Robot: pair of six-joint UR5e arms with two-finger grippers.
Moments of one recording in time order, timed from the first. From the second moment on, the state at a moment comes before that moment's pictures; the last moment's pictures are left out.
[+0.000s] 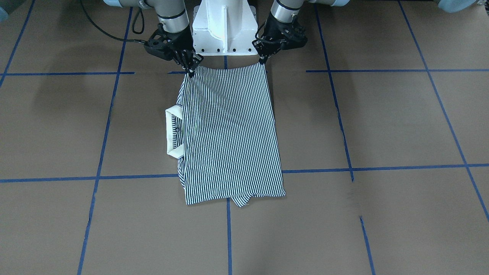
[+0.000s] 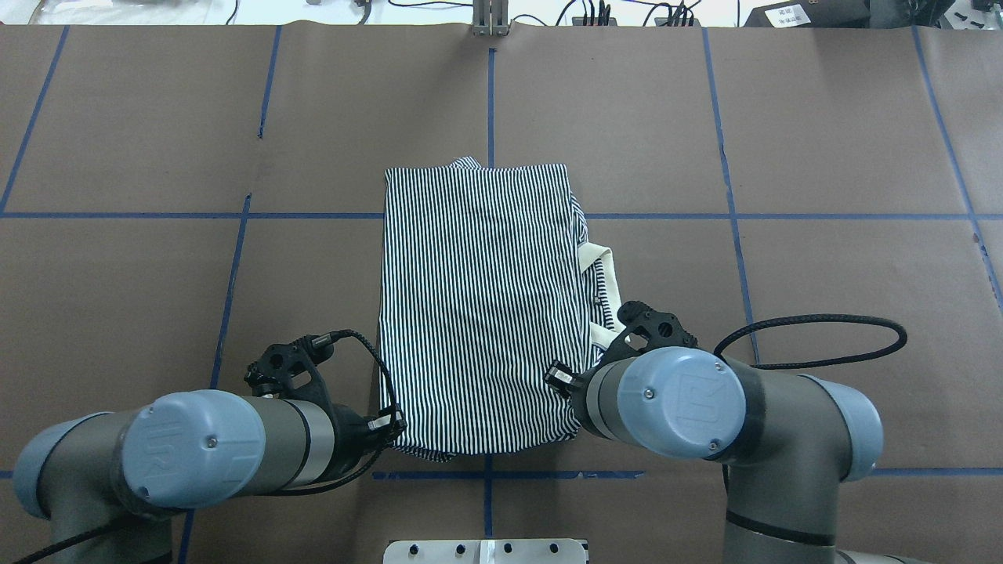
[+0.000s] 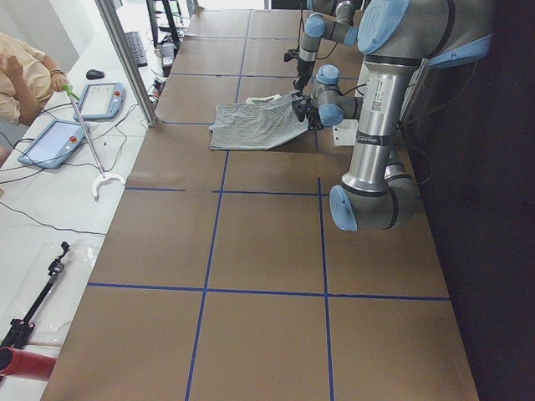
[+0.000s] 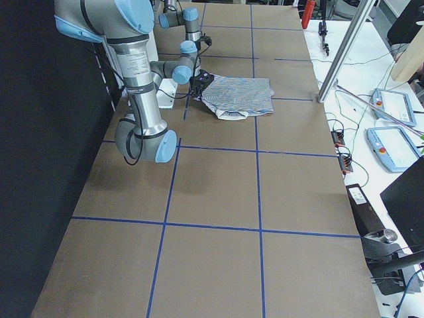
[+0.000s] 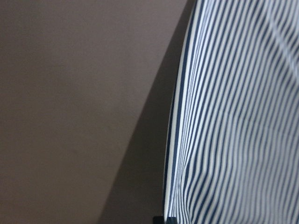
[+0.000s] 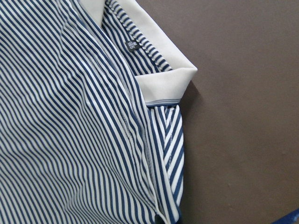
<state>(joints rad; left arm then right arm) -0.24 -1.89 -2.14 -1.73 -1.65 -1.86 0.29 -1.17 2.09 -1.60 1.63 1.98</state>
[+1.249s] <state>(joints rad) -0.62 -2.13 -1.67 -1.92 -1.64 -1.58 0.68 -0.77 1.38 -1.35 1.81 1.83</state>
